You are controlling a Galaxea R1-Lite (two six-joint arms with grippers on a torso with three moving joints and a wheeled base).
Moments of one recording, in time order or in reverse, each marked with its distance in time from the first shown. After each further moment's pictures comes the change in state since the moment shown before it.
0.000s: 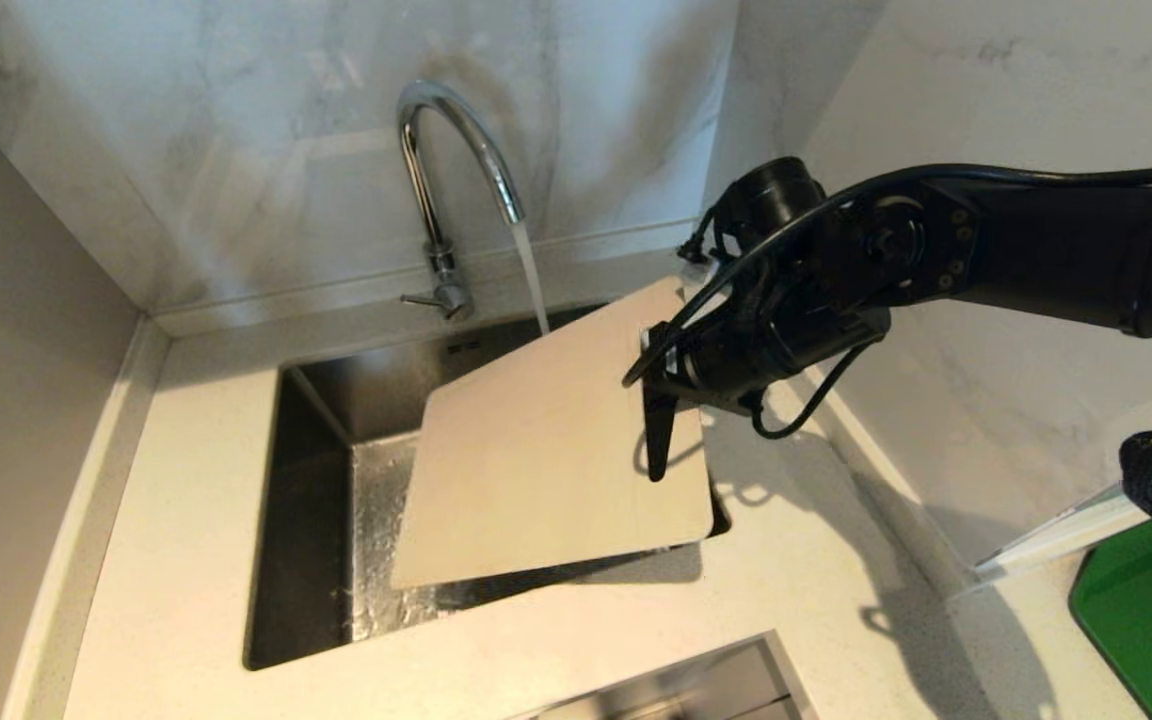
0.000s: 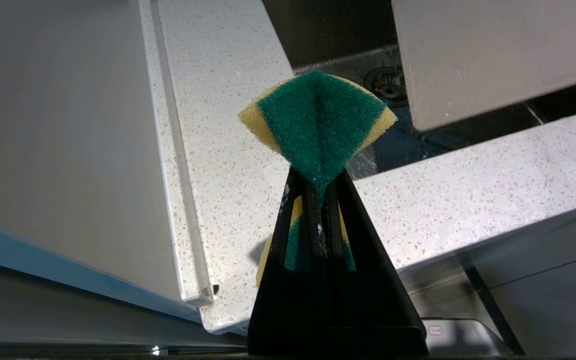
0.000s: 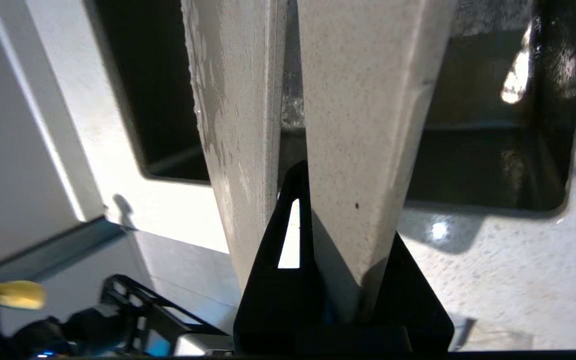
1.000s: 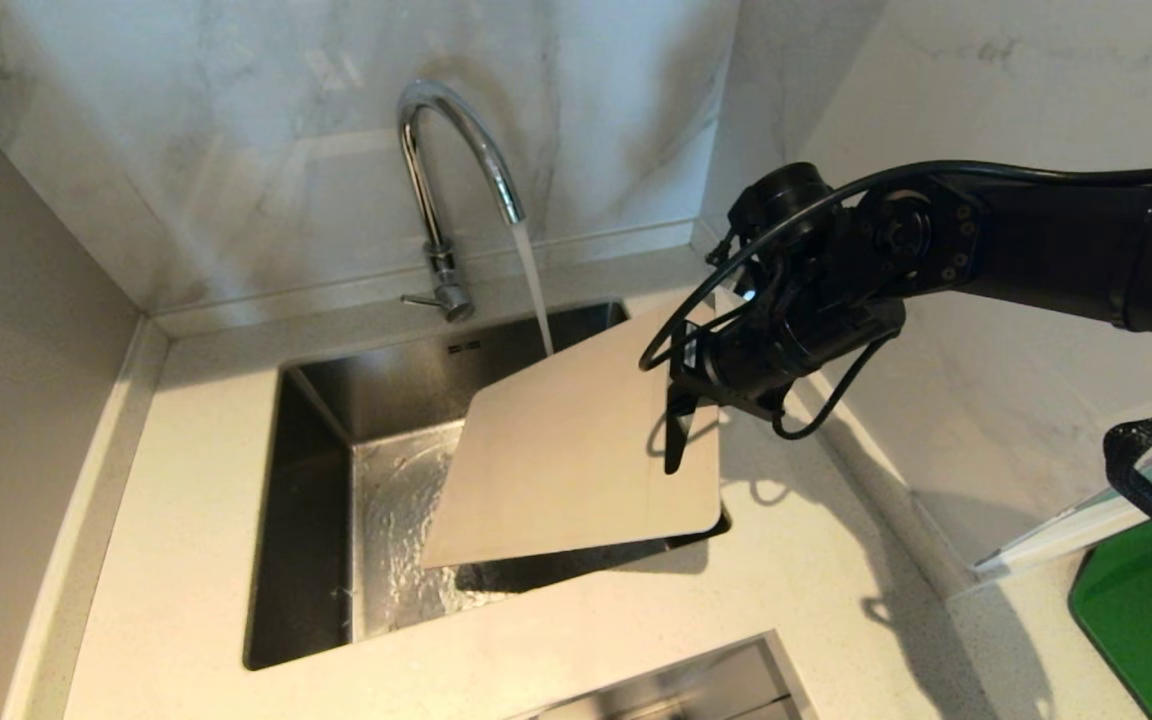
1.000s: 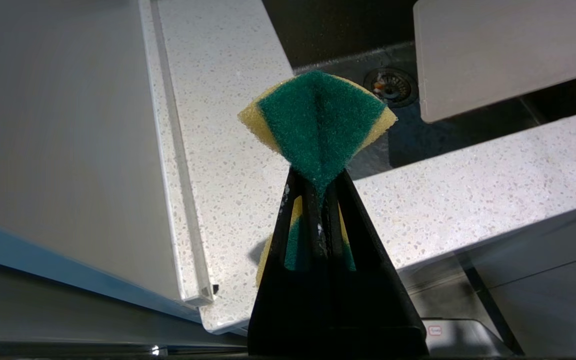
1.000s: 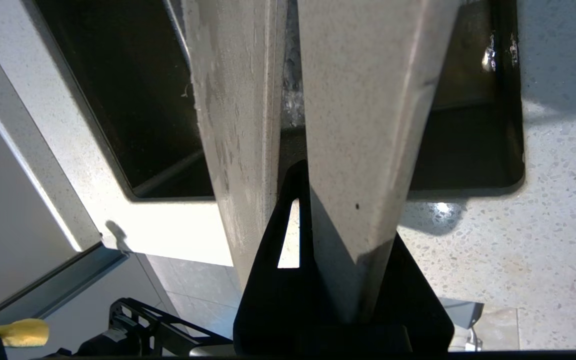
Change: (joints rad) left arm 0.000 0.000 0.000 0.000 0.000 0.000; right arm -0.042 0.032 -0.053 0.072 -0.042 0.079
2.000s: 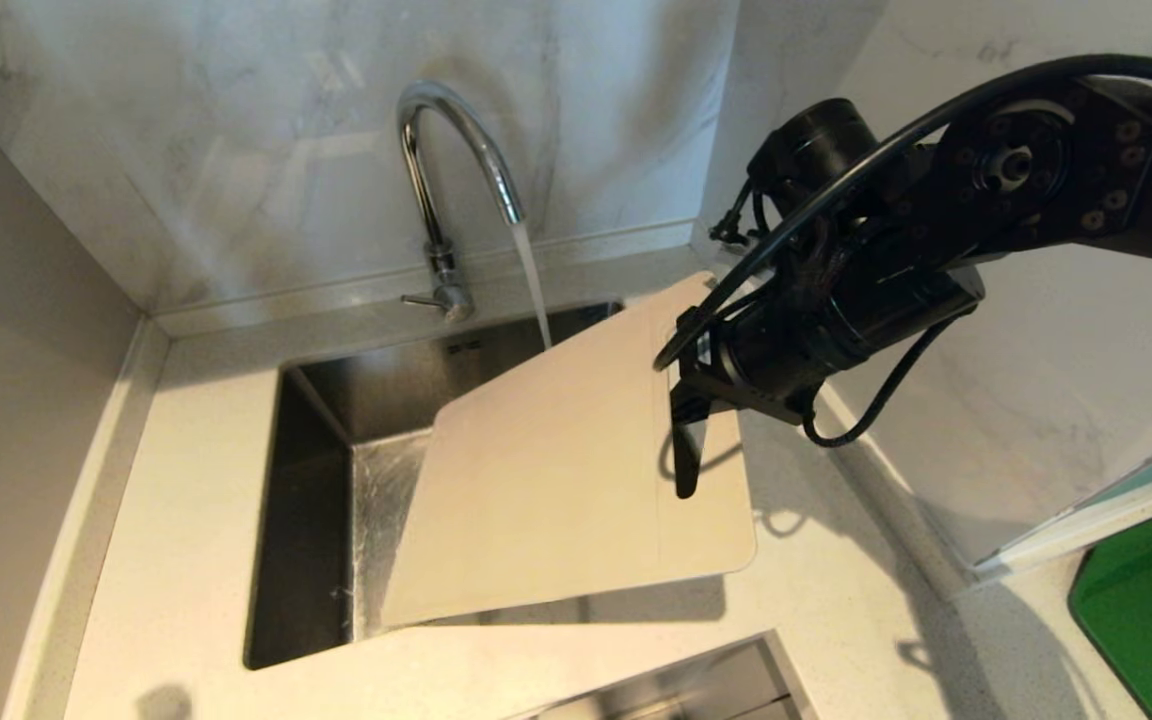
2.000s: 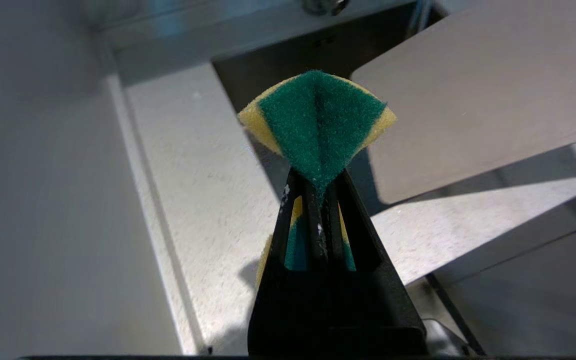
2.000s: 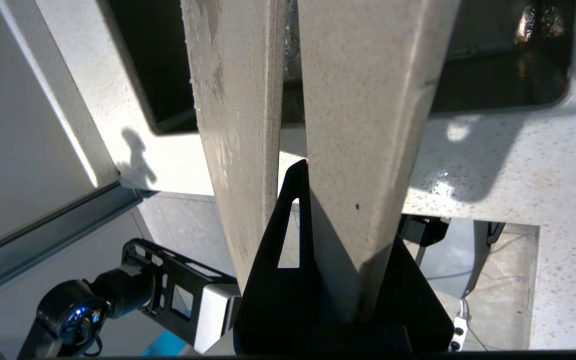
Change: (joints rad) left arm -0.061 0.309 -0.543 0.237 -0.088 0.024; right arm 0.080 -0.161 0.068 0.113 0.001 -0.006
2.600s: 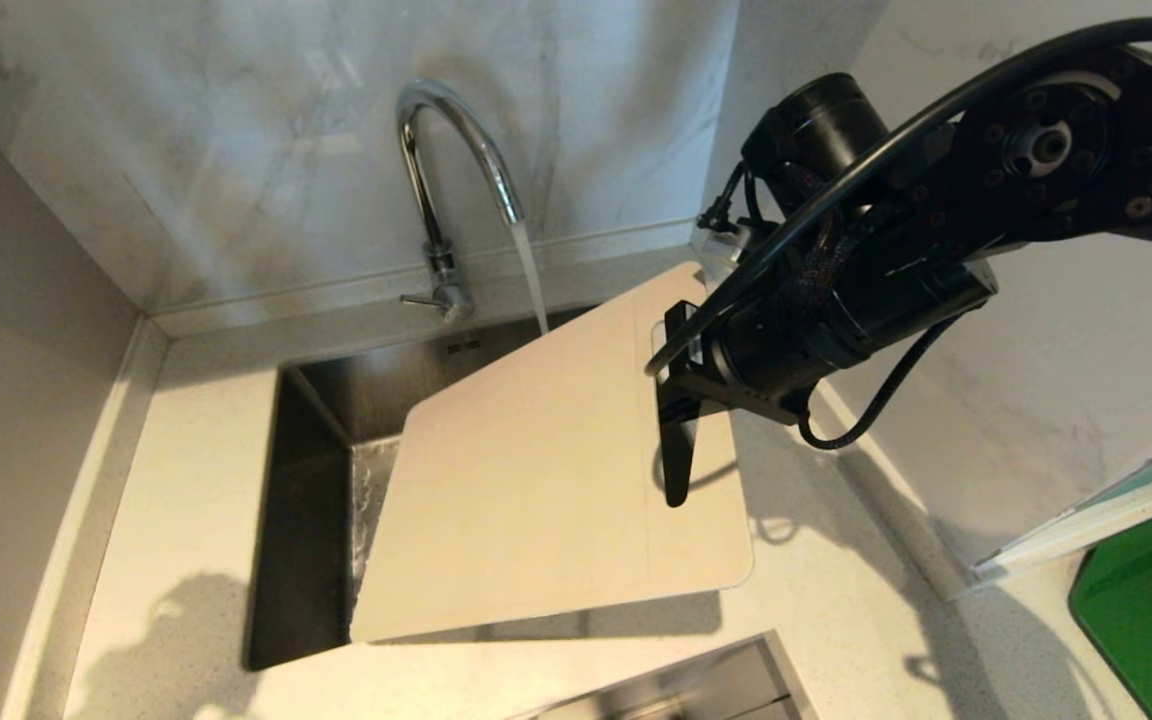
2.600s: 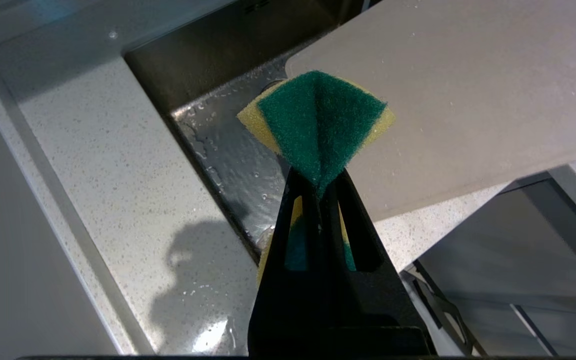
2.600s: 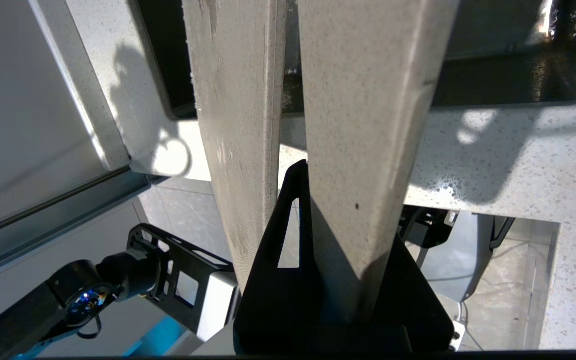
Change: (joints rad) left arm -0.165 0.520 -0.323 0.018 -0.016 0.012; right arm 0.044 -0.033 0.009 0.000 0.000 0.000
